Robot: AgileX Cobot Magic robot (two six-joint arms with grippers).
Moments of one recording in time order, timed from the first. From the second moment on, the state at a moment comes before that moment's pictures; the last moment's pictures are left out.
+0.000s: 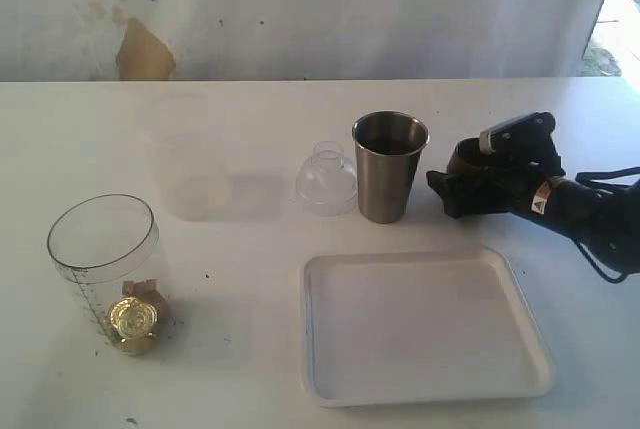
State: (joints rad) left arm -0.02 0.00 0.00 0.06 0.24 -0.07; right arm -0.14 2.20 -0.95 -0.64 -0.88 0.22
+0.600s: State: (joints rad) left arm -0.02 0.00 0.00 0.06 0.24 -0.07; right arm -0.14 2.07 -0.95 -0.64 -0.87 0.23
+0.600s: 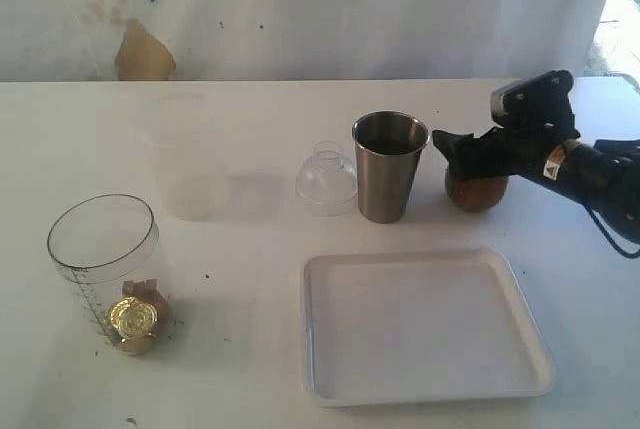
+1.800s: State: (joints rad) left arm -0.02 0.00 0.00 0.06 0.24 -0.07; right arm -0.14 1.46 -0.94 -1.18 -0.47 1.03
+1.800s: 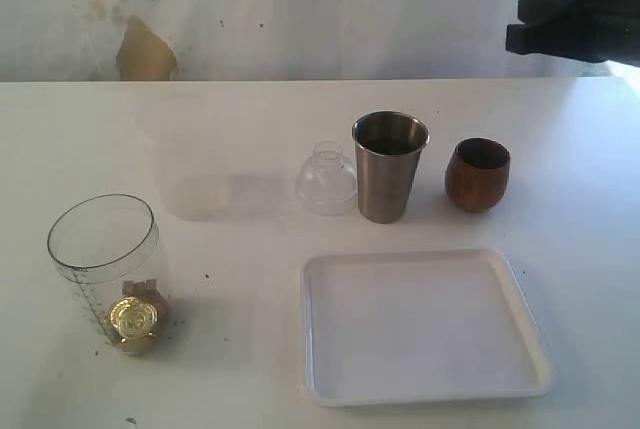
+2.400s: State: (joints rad) left arm -0.02 0.00 0.00 0.06 0.24 -0.07; right arm -0.14 1.31 -0.94 -1.52 -0.63 1.32
